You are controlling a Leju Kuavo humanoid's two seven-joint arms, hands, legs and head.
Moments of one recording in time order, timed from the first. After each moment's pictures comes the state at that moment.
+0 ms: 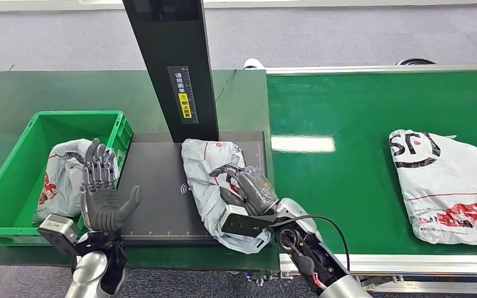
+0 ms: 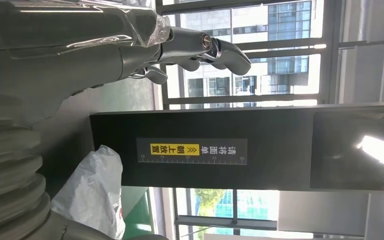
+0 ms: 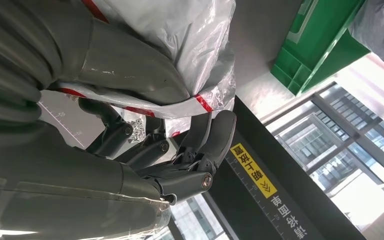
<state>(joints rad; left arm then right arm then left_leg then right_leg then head) -0.10 -0.08 -0.12 -1.45 0.00 0.06 -0.68 -0.49 0.09 0.60 -0.86 0.59 -0.13 -0.57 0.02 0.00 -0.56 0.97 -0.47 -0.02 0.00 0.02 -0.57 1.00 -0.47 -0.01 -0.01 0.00</state>
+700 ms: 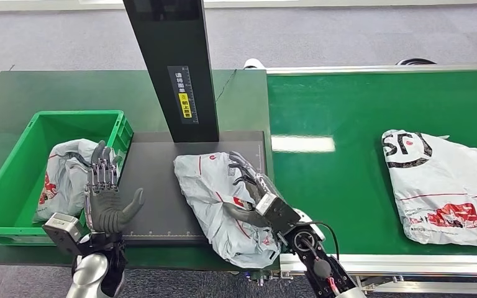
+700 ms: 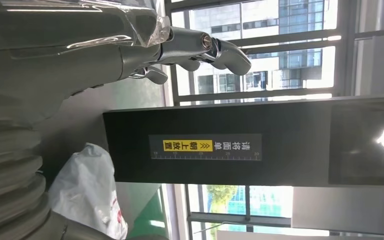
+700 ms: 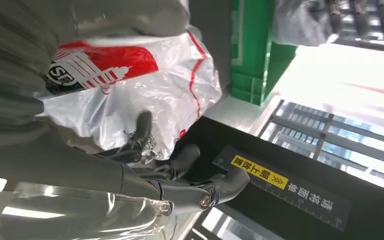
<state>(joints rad) -0.09 -0.08 -0.12 -1.45 -0.02 0.05 -0.65 -0.40 0.08 0.47 -0.92 0.21 0.15 -0.64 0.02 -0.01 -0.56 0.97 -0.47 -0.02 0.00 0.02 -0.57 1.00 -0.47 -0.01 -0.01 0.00</state>
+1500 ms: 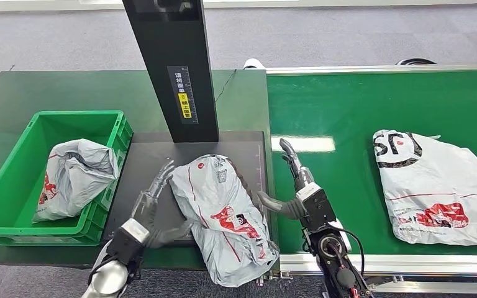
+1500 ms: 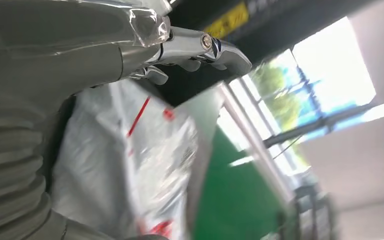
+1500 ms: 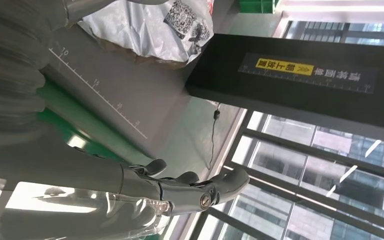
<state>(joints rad) -0.08 -0.03 -0.25 -1.42 -0.44 -0.10 -0.50 -0.30 0.06 0.28 -1.07 0.18 0.03 -0.56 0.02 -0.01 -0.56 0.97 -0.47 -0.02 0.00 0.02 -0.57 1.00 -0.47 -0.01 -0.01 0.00</state>
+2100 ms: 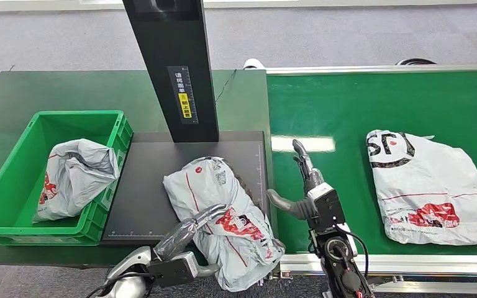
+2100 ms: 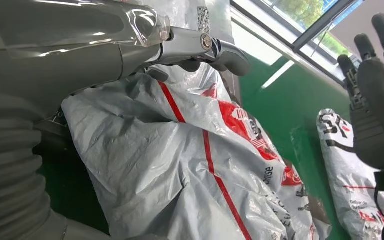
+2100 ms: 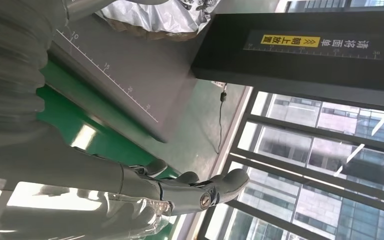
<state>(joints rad) -0.11 0.03 -0.43 -1.33 -0.67 -0.23 -0.42 -0.27 0.07 0.21 -1.09 0.17 0.03 -0.56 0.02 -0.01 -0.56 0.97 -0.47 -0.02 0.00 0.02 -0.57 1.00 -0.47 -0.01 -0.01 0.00</state>
